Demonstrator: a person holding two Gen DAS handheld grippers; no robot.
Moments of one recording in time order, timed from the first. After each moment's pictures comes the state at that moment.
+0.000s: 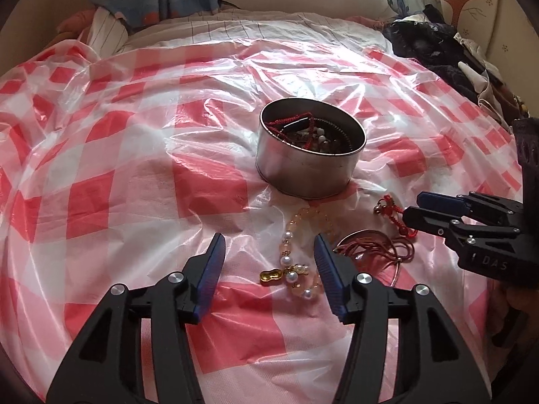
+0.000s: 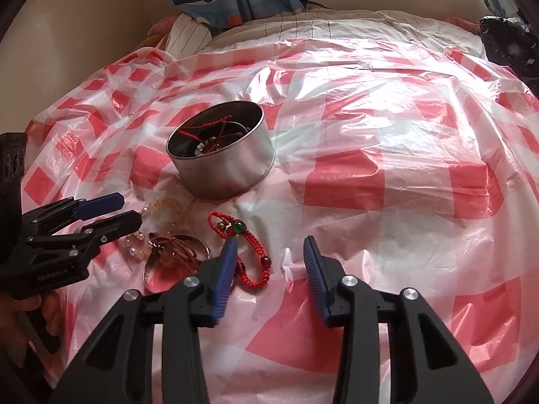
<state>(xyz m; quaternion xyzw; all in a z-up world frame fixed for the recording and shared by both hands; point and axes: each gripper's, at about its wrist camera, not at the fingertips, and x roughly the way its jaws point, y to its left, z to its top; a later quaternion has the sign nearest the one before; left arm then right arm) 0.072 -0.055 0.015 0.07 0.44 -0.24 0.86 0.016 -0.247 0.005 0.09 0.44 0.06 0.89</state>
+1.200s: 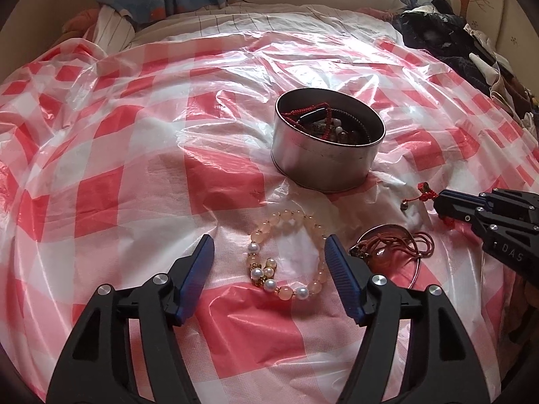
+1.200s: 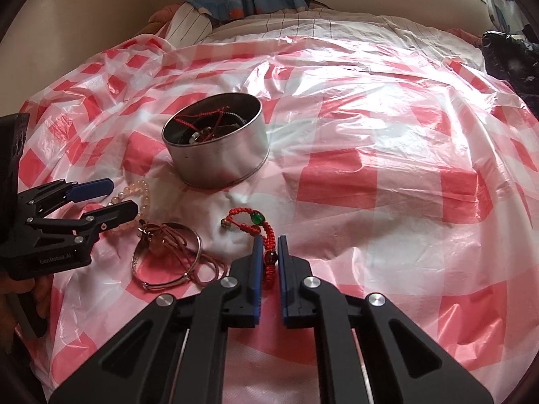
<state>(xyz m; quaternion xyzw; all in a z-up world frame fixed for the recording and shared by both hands) 0.078 -0.054 0.011 0.09 0.45 -0.22 0.86 0.009 -0.251 0.007 0.06 0.45 0.03 0.89</state>
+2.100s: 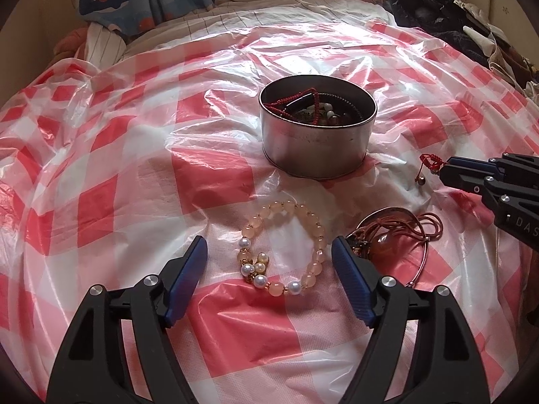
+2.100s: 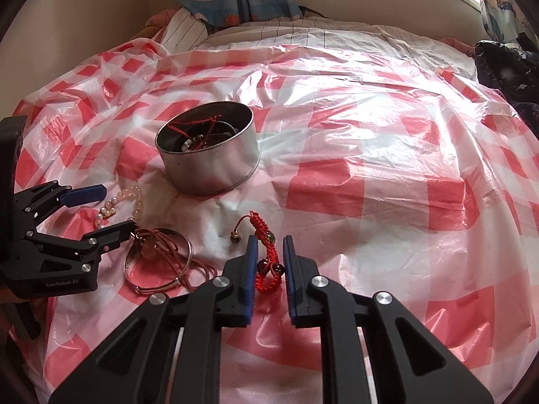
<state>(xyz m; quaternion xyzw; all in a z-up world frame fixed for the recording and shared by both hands) 0.069 -0.068 0.006 0.15 0.44 -0.22 0.86 0.009 -0.251 0.011 0.04 0.43 0.02 0.90</state>
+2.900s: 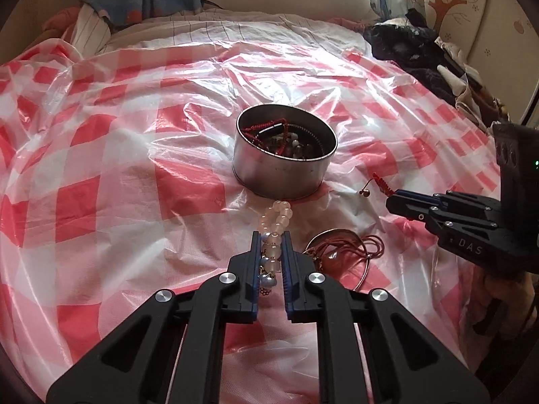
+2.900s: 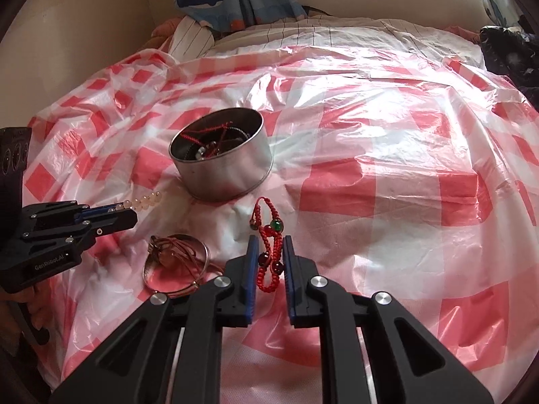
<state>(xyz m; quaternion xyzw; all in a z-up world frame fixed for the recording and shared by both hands) 0.065 -0.048 0.033 0.04 0.44 -0.29 0.85 0.007 -0.256 0.016 0.09 0.42 0.05 0.90</state>
